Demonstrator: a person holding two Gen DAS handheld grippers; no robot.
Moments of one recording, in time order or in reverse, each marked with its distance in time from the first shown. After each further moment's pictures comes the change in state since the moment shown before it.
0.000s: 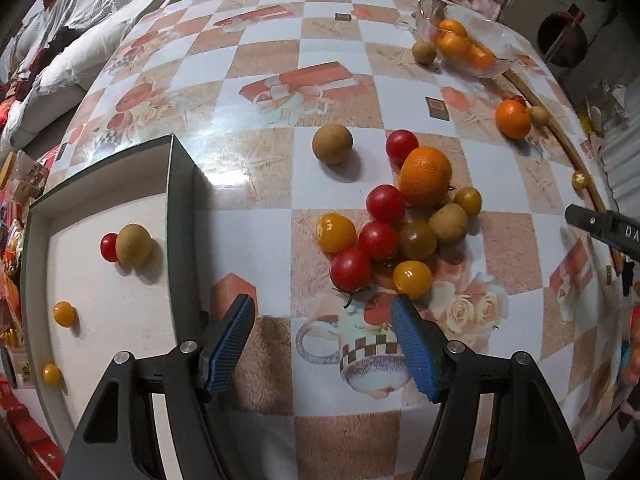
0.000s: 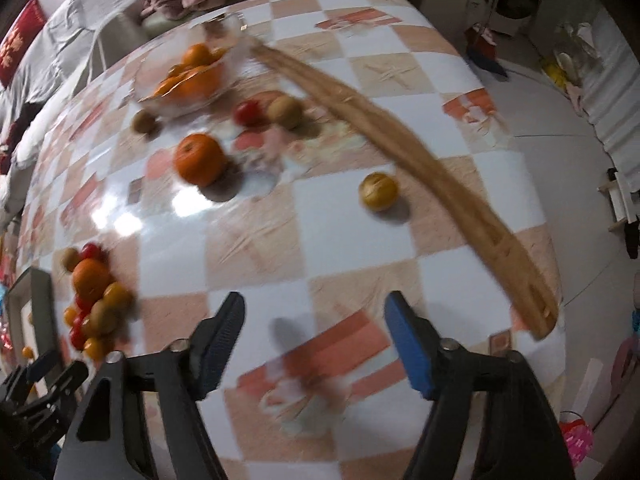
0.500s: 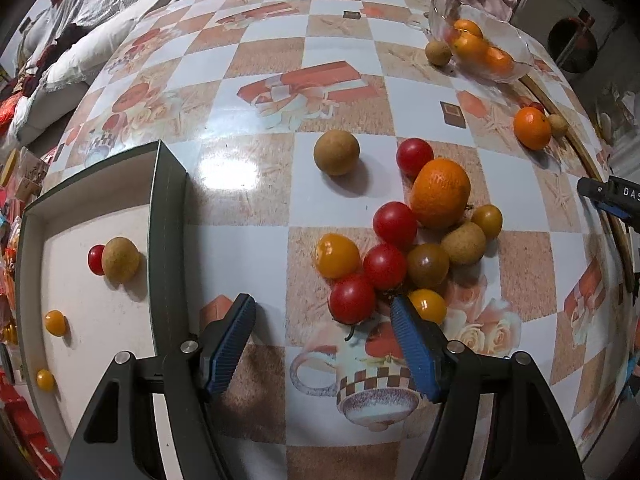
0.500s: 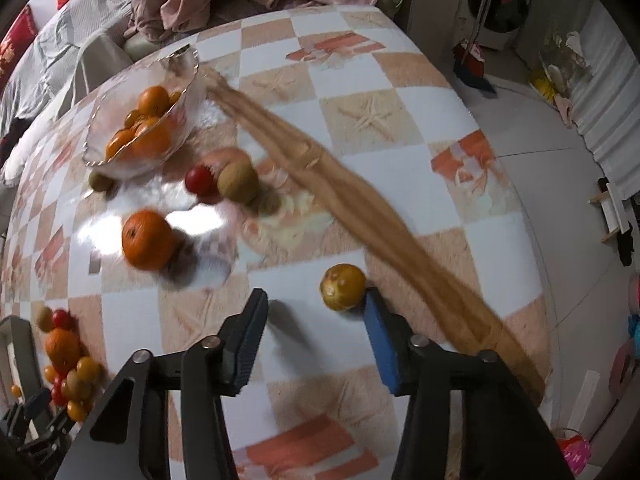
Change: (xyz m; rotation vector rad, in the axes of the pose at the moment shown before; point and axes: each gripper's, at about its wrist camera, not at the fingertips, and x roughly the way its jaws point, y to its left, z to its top) left arm 0.016 -0.002 0.009 -0.025 -0.009 0.025; right arm 0.021 -0.011 0.048 0.013 -0.075 -0.046
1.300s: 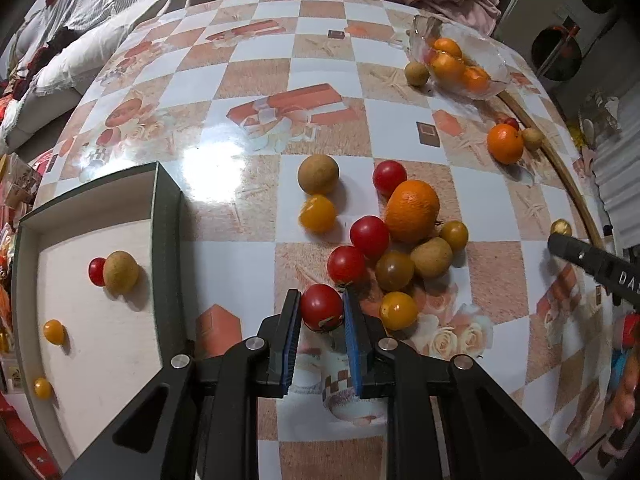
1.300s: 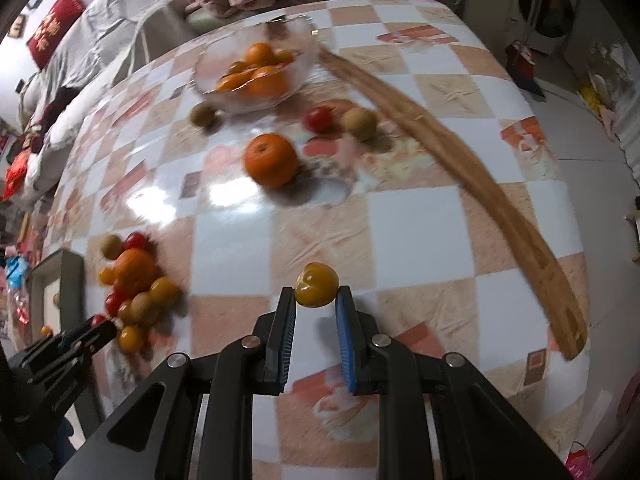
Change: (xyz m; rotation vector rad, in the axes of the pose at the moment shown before) left arm -0.017 0.001 0.008 0.010 -0.037 -0.071; right arm -0.036 0.047 -0.052 -0.111 0.059 0.176
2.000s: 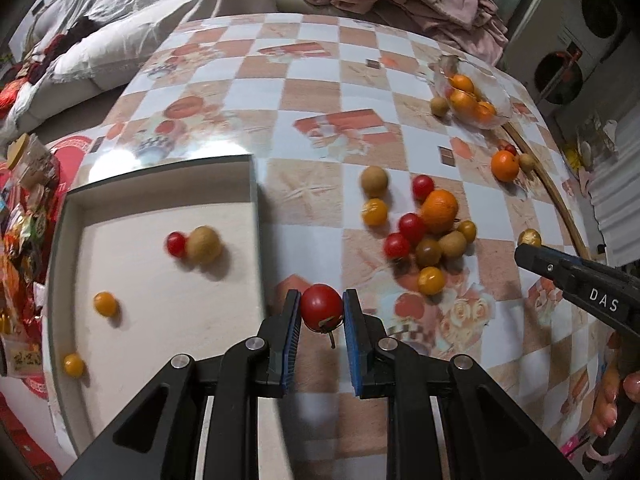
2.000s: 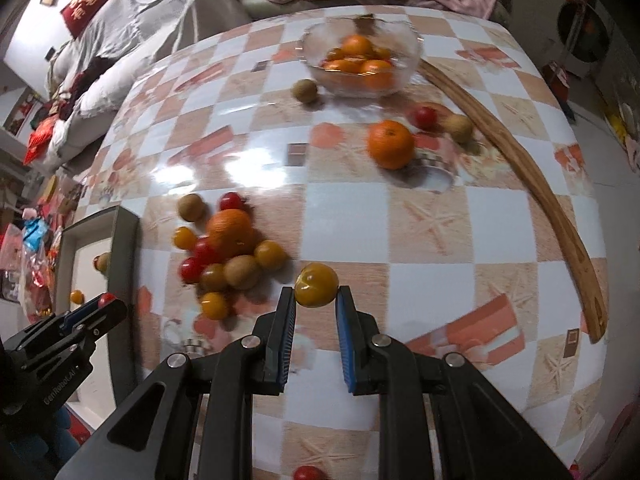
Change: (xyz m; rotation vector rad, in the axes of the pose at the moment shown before) left arm -0.048 0.051 -0.024 -0.059 -0.051 -0.012; right arm -0.015 0.073 -0.015 -0.107 0.021 0.057
